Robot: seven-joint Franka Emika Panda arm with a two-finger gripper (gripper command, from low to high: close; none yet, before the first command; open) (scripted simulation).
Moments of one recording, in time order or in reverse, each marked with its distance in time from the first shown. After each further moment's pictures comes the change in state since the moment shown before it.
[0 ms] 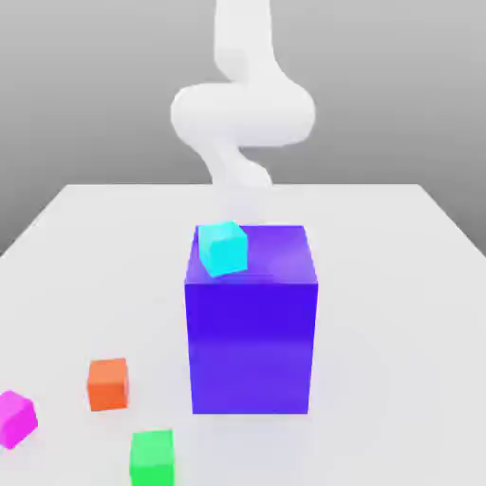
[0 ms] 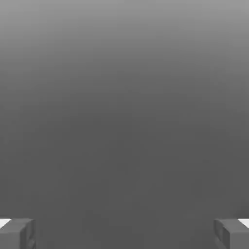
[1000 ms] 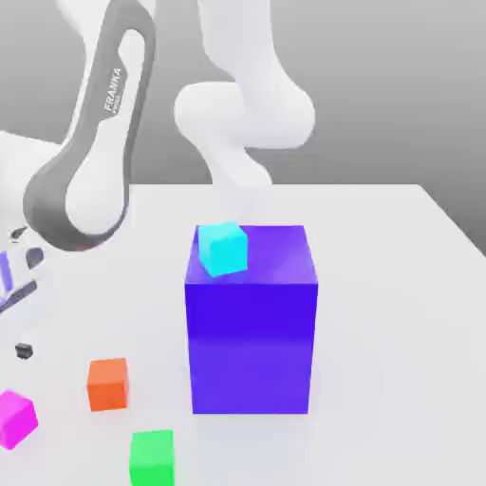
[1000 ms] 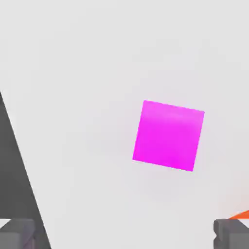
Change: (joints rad) arm -0.278 1.064 -0.288 -0.027 0.214 0.340 1.115
